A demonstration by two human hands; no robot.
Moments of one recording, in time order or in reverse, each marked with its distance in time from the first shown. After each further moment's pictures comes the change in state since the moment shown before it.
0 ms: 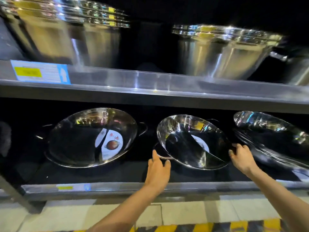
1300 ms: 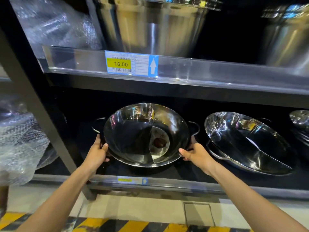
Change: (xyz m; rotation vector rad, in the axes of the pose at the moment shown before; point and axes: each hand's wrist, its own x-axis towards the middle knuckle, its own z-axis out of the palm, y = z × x) left_hand 0.042 -0.162 -0.298 -0.189 0.335 -0.146; right_hand -0.094 -0.253 0.138 0.739 -0.565 -0.204
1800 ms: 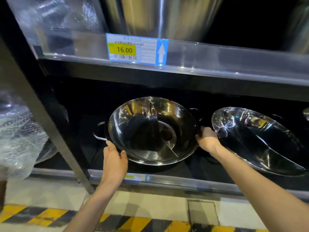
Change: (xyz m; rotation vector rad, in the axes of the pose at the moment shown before) left_hand -0.055 0.008 0.045 0.238 0.146 0.084; right_hand 0.032 -0.031 -0.014 -0.601 0.296 0.098
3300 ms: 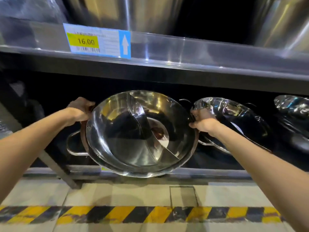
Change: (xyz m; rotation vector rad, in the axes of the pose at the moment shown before) left_hand 0.113 0.065 -0.057 0.569 -0.222 0.263; right_hand 0.003 0.021 -0.067 0.032 -0.138 -0.021
